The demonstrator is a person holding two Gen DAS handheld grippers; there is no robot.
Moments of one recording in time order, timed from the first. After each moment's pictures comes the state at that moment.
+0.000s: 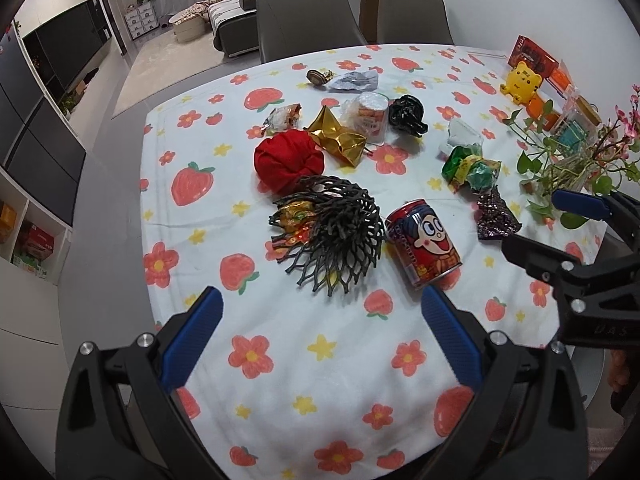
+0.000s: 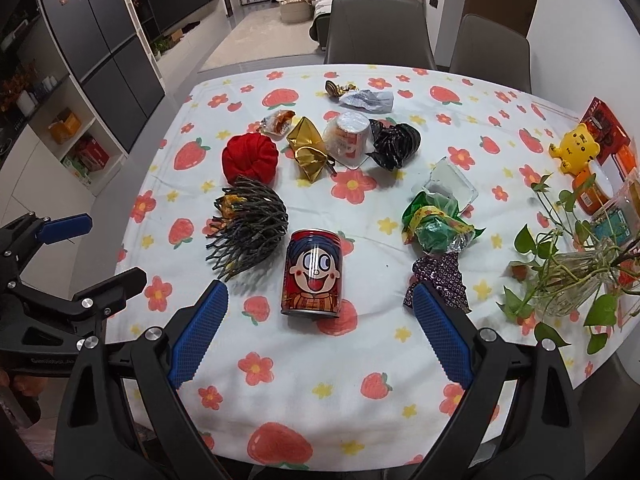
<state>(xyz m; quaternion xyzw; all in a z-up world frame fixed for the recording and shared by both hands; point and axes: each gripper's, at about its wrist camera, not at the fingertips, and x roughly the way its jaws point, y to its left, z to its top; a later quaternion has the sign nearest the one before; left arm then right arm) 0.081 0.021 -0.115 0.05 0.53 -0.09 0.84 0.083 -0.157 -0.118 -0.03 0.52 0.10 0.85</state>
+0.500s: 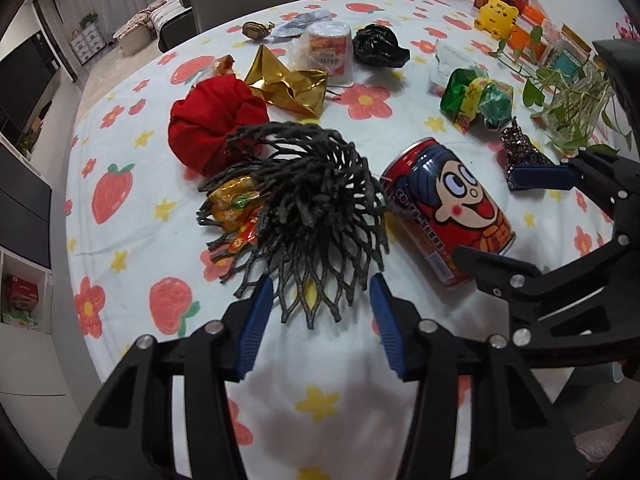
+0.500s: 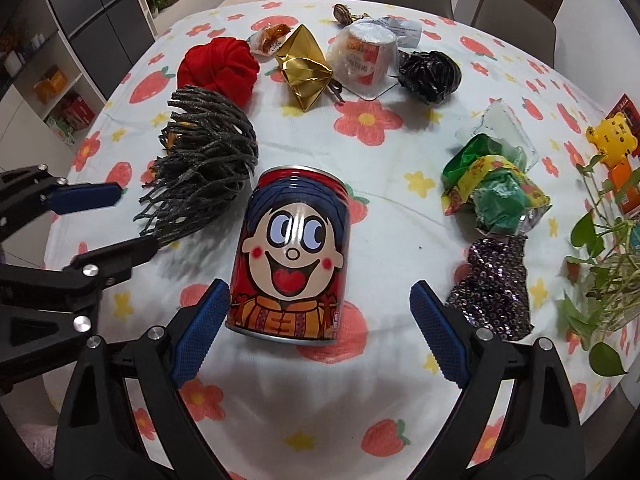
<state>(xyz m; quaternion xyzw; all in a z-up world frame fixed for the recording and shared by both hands) 0.119 -0.008 -0.223 0.12 0.54 -0.17 0.82 0.114 -0.141 -0.230 -0.06 0.56 0.12 0.82</state>
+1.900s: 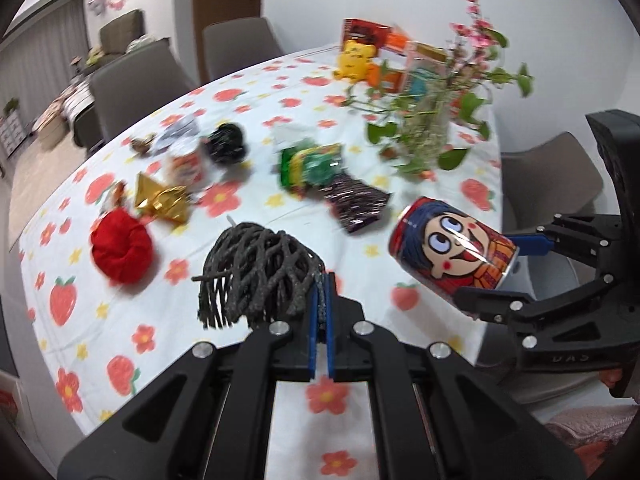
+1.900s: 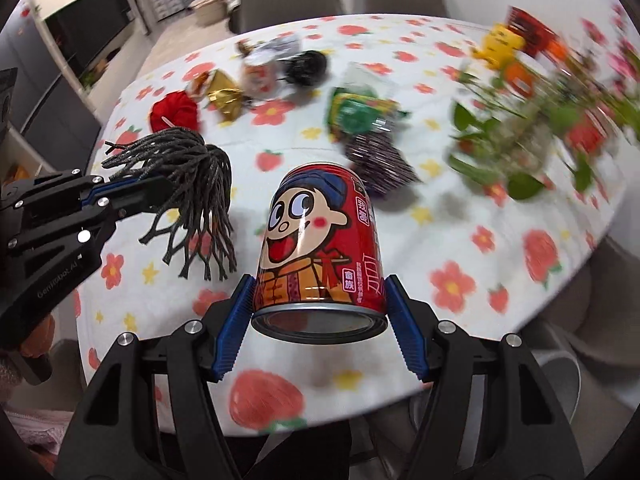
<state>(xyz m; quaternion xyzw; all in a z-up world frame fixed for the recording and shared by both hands) 0.052 -0.071 -0.138 0.13 0.42 -0.37 0.82 -0.022 -0.219 -0.153 0.07 0.53 -0.05 0.84</state>
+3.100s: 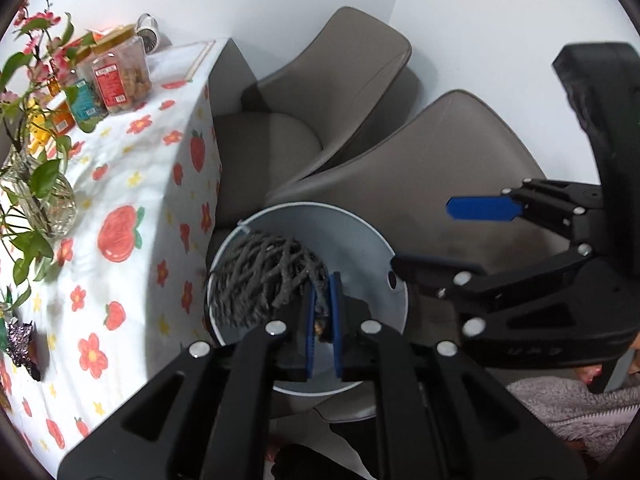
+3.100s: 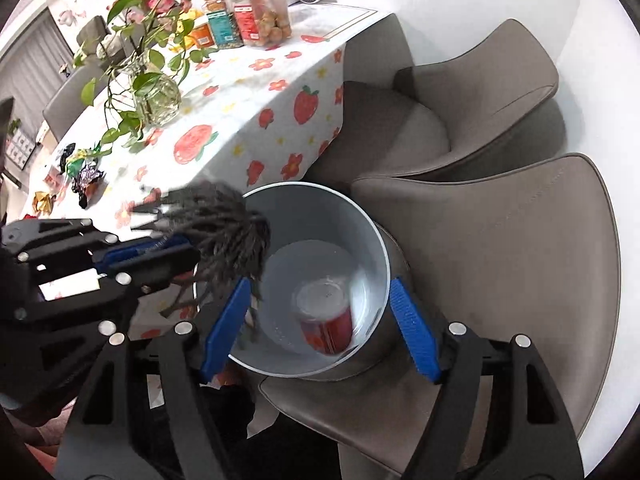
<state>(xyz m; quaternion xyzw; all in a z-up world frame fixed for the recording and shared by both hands) -0.194 -0.396 -0.155 0.29 0.41 -0.61 0.61 -0.303 -0.471 -0.167 0.25 0.48 -0.30 0.79</state>
